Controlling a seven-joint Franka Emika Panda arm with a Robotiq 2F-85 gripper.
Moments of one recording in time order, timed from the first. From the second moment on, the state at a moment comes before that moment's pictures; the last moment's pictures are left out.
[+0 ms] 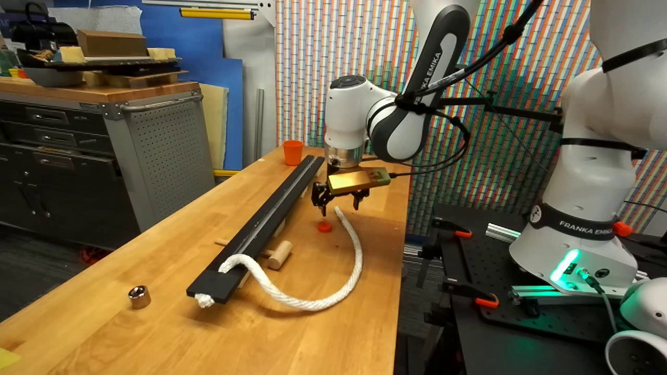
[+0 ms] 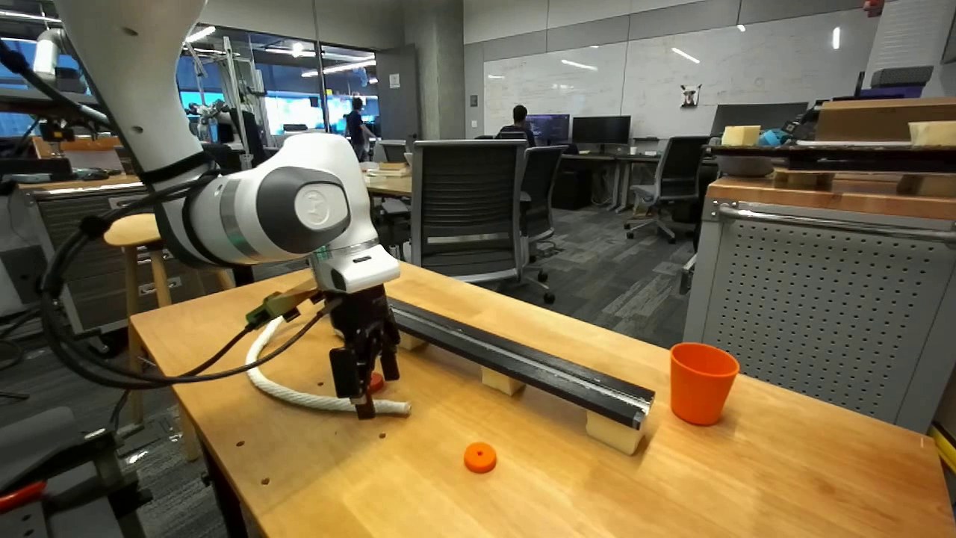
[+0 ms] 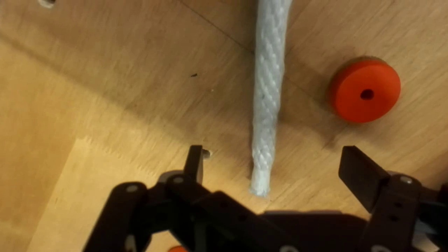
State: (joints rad) arm 0.08 0.36 -0.17 -2.45 -0.48 2.84 1.36
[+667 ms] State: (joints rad) arm 0.15 0.40 -0.23 -2.45 -0.39 2.89 1.35
